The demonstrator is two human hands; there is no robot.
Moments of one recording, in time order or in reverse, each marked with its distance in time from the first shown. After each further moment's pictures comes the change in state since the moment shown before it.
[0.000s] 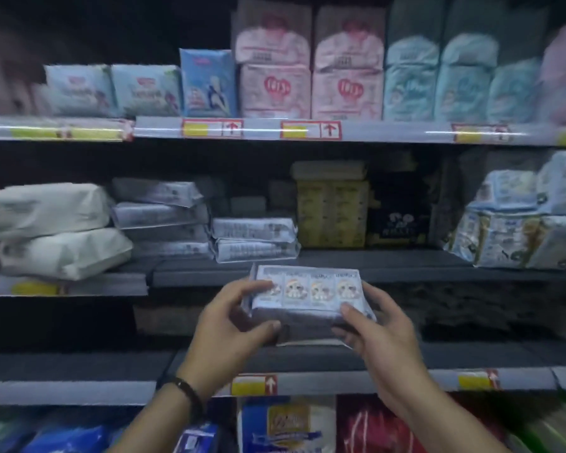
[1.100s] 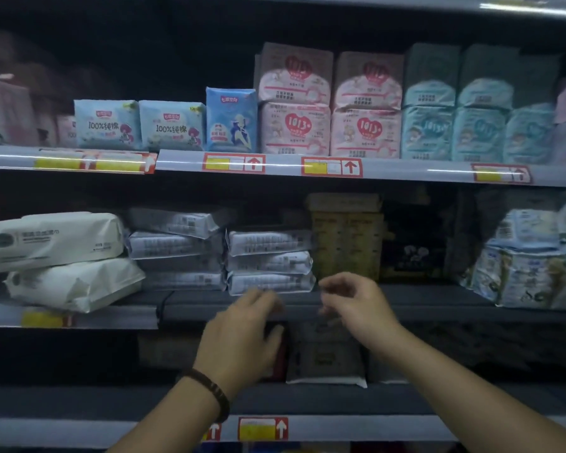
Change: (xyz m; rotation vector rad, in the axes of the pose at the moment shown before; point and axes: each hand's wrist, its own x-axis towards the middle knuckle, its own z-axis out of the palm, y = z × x) left_hand 0.056 0.007 -0.022 0.862 -0.032 0.235; right_hand 0.059 -0.061 0.079 -0.677 -0.219 -0.147
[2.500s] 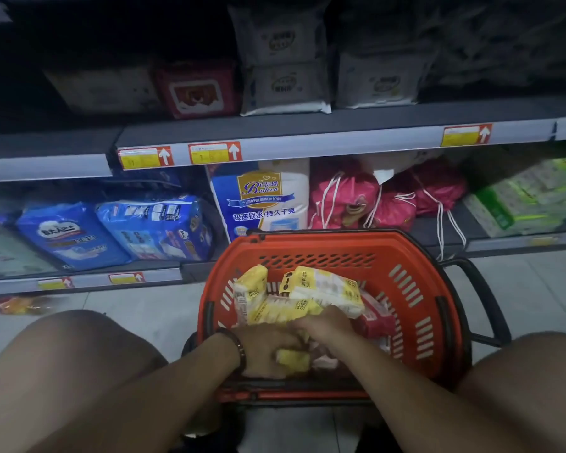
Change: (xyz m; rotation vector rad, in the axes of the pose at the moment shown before) left_hand -0.350 0.098 0.200 -0.374 -1.540 0.057; right_hand -0.302 0.347 0.074 -0.164 -0.366 1.149
